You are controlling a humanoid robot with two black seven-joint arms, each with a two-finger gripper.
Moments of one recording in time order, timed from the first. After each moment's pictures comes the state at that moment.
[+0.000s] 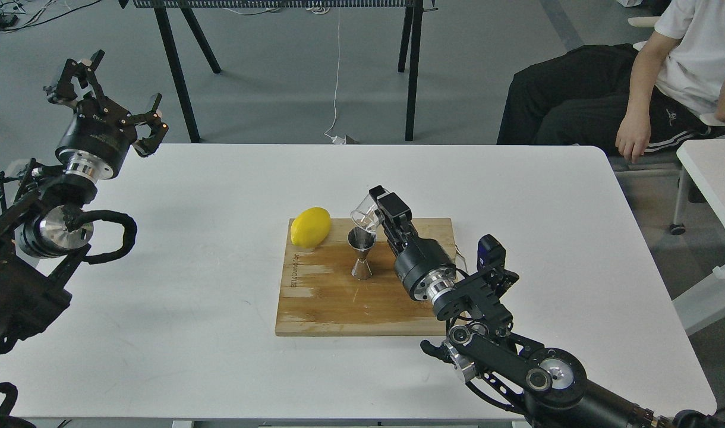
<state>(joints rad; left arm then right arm) -0.62 0.44 -0.98 -0.83 0.10 -0.28 -0.35 0.42 0.00 0.57 1.24 -1.06 -0.45 0.13</state>
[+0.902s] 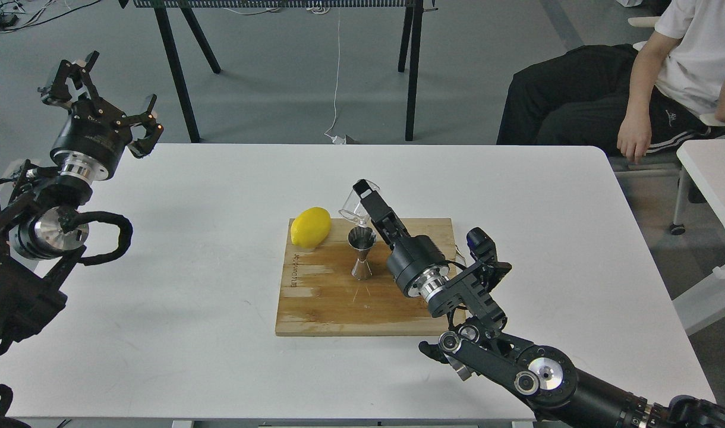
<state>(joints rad) -0.61 0.45 -0.98 -0.83 0.10 -0.28 -0.35 0.46 0.00 0.51 1.18 -1.21 -0.48 0.19</state>
